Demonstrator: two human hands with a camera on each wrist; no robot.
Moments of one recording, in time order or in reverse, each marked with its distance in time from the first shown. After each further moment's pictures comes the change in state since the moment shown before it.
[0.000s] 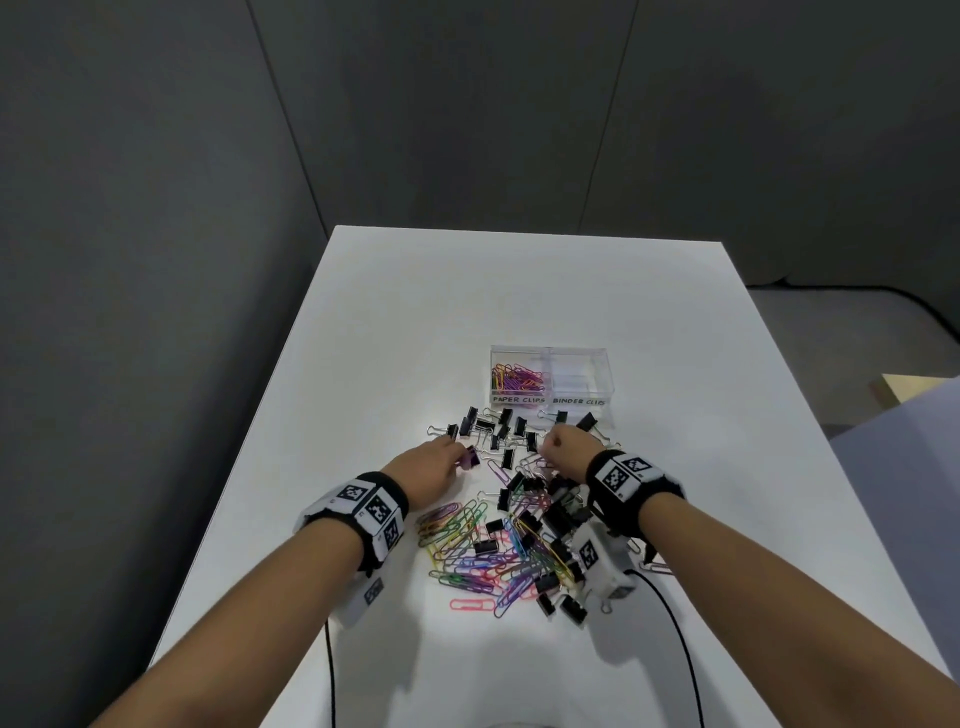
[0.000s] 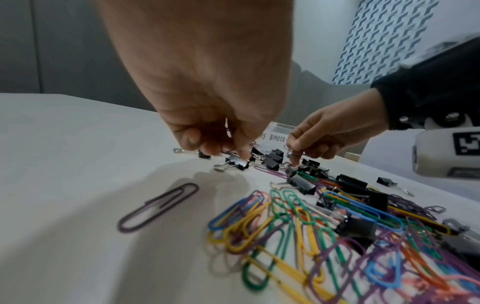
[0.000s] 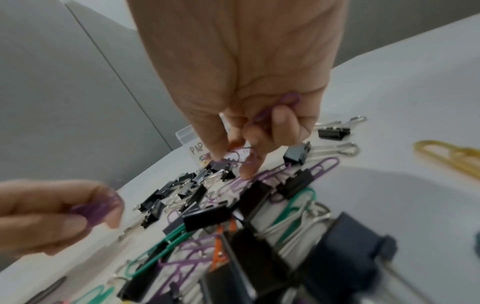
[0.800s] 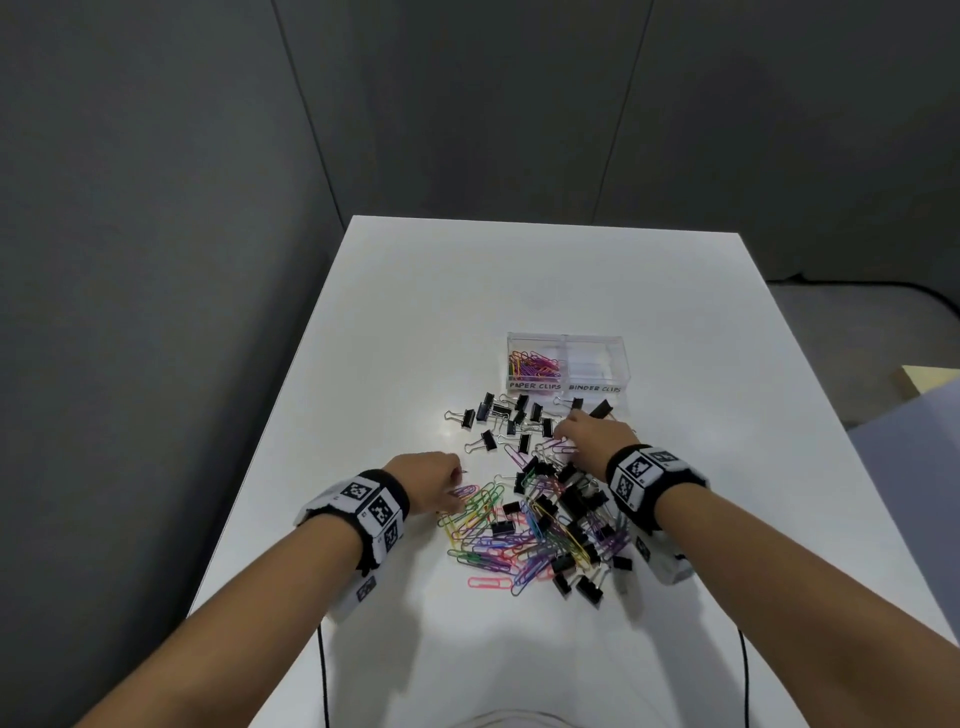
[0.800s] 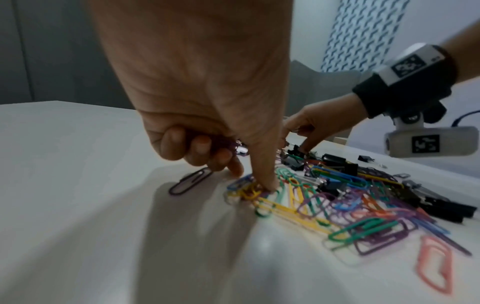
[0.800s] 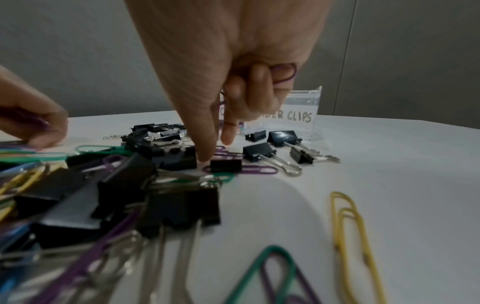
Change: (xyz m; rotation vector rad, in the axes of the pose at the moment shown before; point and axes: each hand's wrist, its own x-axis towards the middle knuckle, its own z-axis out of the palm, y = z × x) left_hand -0.022 -0.012 0.010 0.135 -0.174 -0.123; right_hand -0.011 0.012 -0.002 -0.731 0.042 -0.233
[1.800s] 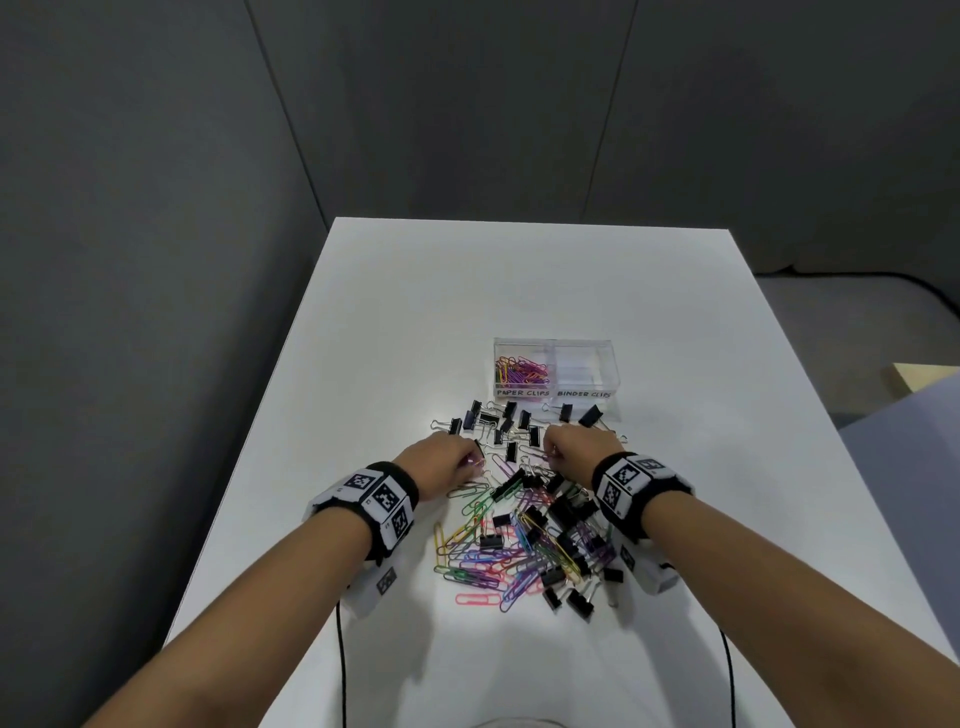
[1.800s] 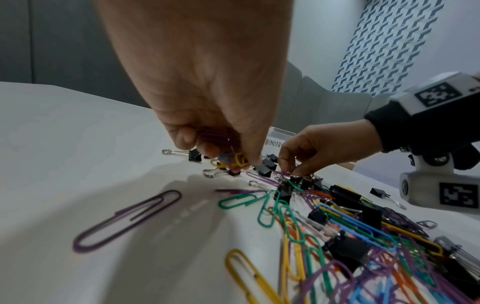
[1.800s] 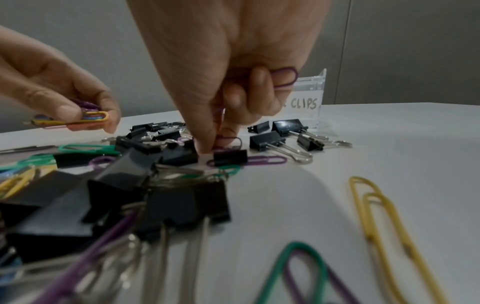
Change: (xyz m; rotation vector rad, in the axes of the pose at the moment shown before) left_hand 0.025 0.018 -0.020 -0.114 0.134 0.139; right_hand 0.005 -0.003 0.000 0.075 0.006 0.001
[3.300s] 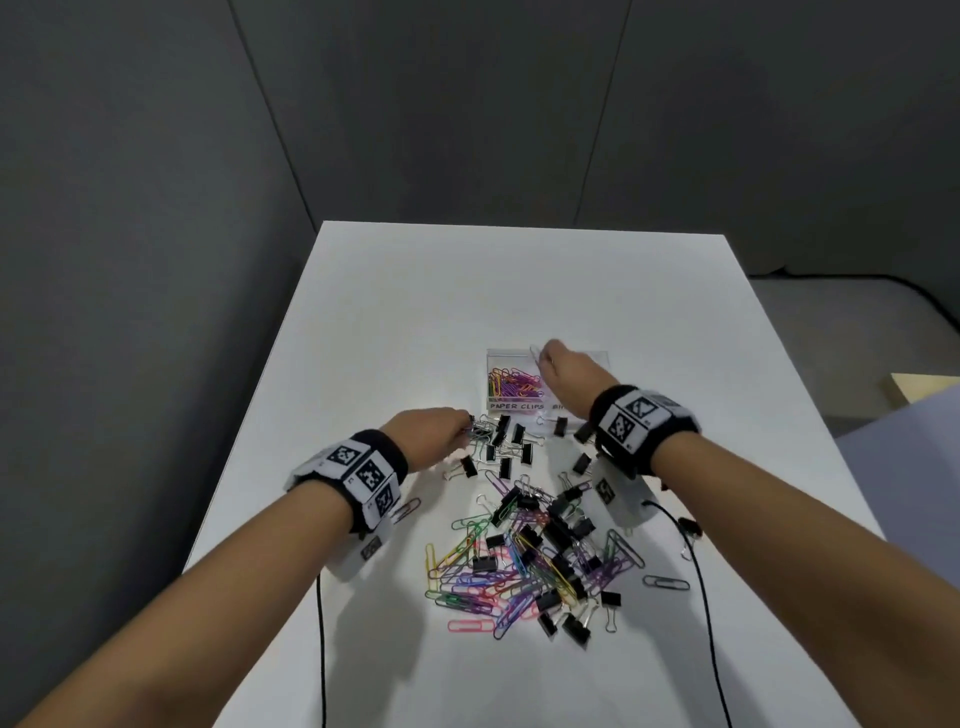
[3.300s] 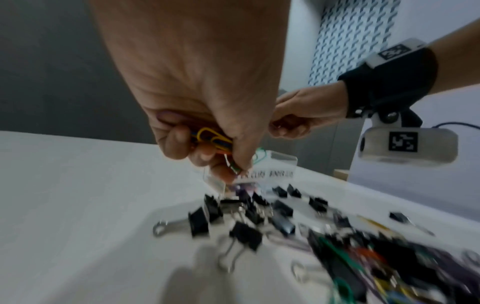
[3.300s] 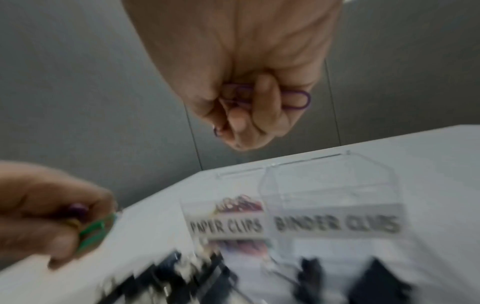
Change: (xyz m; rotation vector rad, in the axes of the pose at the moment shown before) left_hand 0.020 0.002 -0.048 0.195 0.004 0.018; right_hand 0.033 0.003 -0.080 0.410 0.251 0.000
